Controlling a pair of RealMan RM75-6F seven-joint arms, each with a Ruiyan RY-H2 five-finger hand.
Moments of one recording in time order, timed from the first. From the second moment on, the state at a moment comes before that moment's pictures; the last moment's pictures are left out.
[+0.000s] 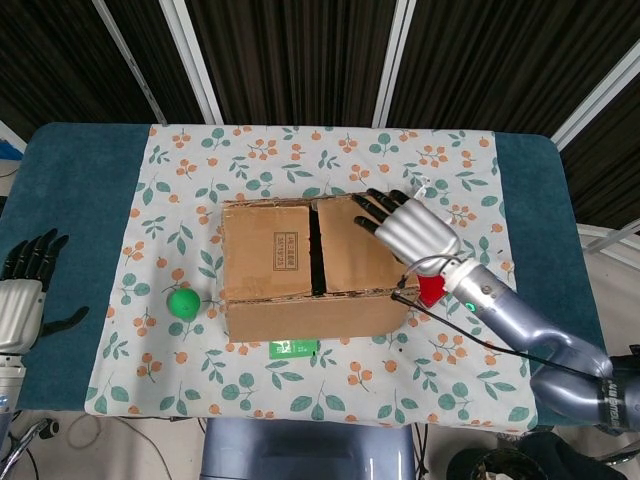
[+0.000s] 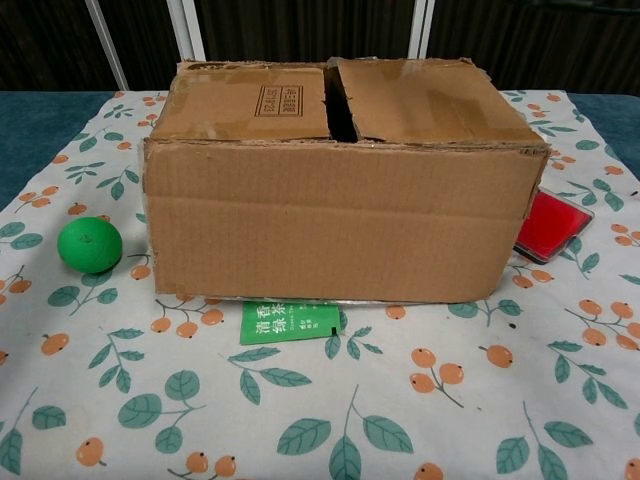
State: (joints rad) left arm -0.34 -1.09 0.04 -1.70 1.31 1.55 0.03; right arm 0.87 -0.99 0.38 -1.75 -1.42 0.67 -0.31
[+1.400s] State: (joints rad) left arm -0.29 -1.10 -0.05 -1.68 1.32 1.43 0.05; right arm 1.26 -1.23 0.18 -1.41 -1.70 0.51 0.03
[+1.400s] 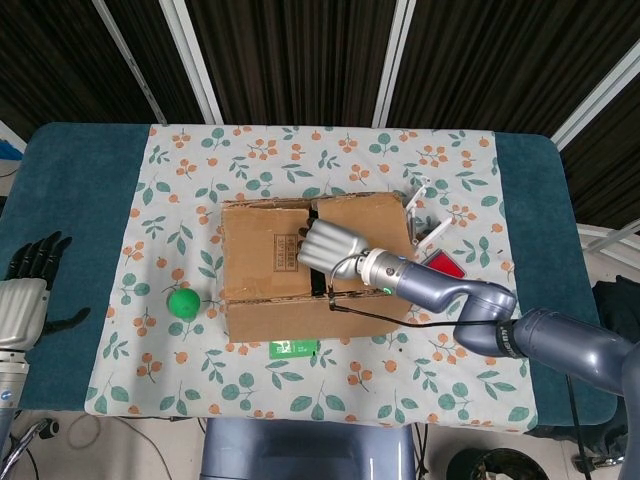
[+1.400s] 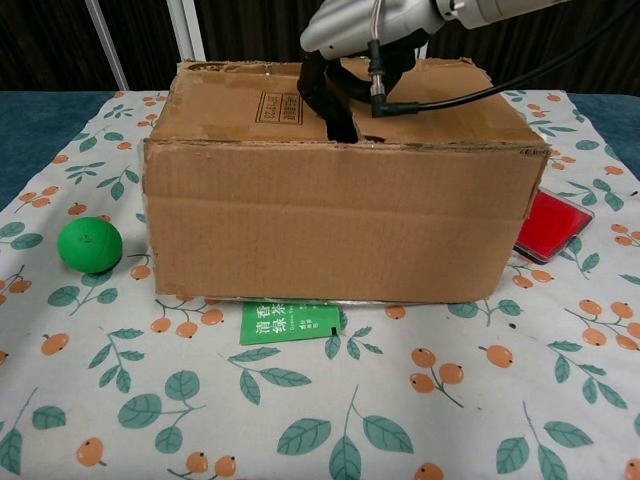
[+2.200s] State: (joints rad) left arm -0.27 -1.09 -0.07 -1.70 1.32 1.40 0.05; right arm 1.31 -1.19 0.12 -1.39 -1.72 0.49 -0.09
